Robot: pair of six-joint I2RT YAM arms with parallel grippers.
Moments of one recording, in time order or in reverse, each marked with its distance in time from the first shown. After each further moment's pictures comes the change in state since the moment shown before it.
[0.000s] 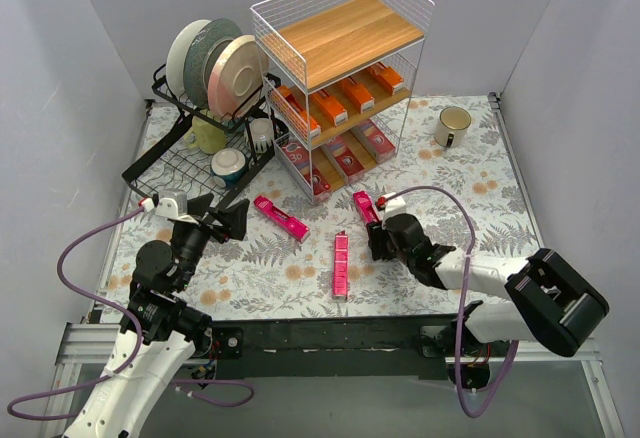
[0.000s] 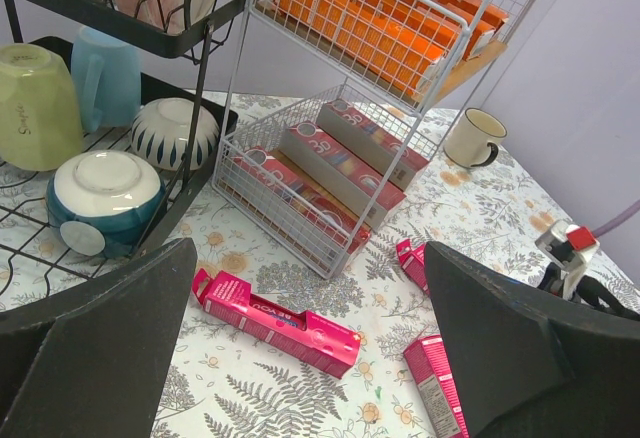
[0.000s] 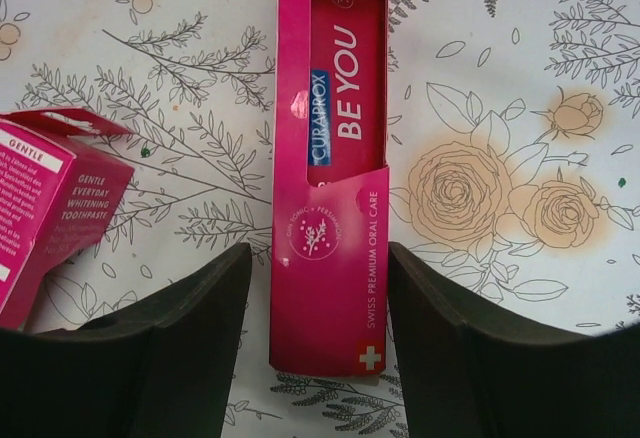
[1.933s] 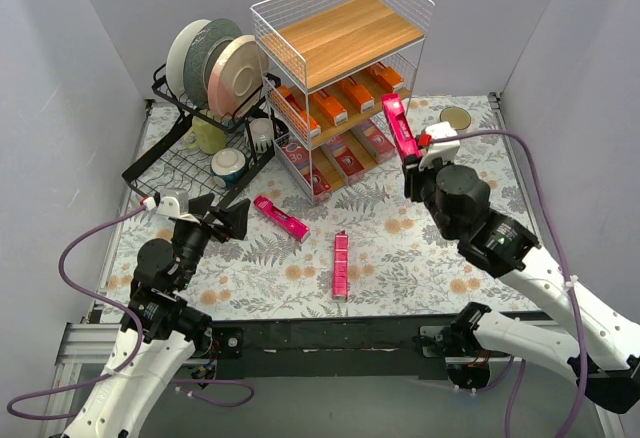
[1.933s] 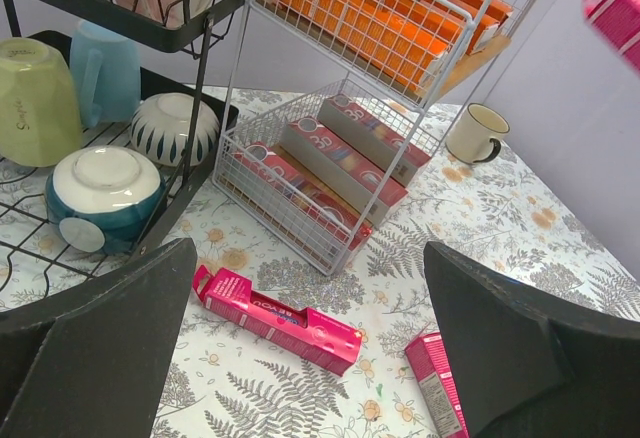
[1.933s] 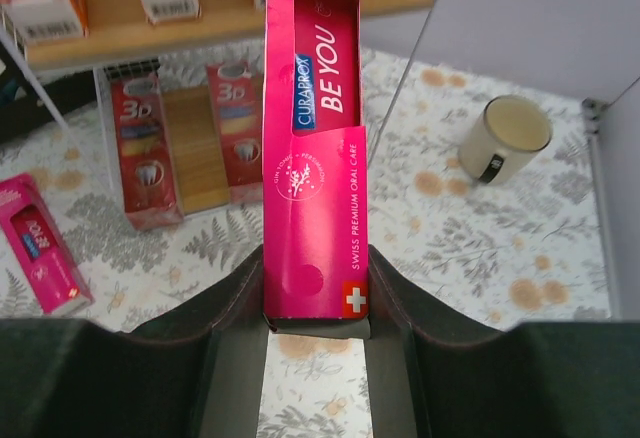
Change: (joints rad) left arm 0.000 0.013 0.000 0.000 0.001 0.000; right arm 0.090 -0.440 0.589 -0.607 0.336 -0.195
